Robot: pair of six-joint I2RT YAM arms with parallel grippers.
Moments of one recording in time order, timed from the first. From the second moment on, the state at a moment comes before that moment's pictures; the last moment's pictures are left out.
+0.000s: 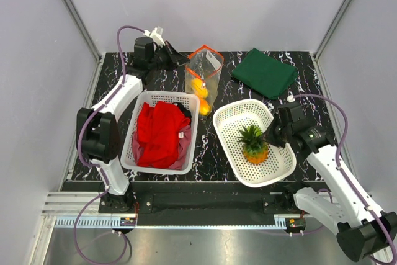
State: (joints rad) left arm -0.25 1.80 1.50 -0.02 0.50 -0.75; right arm 0.37 0.89 0.90 -0.86 0.01 0.78
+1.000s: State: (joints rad) left arm -0.31 1.90 1.60 0.05 0.56 -0.81; right arm 0.38 1.59 1.65 -0.56 -0.19 0.42
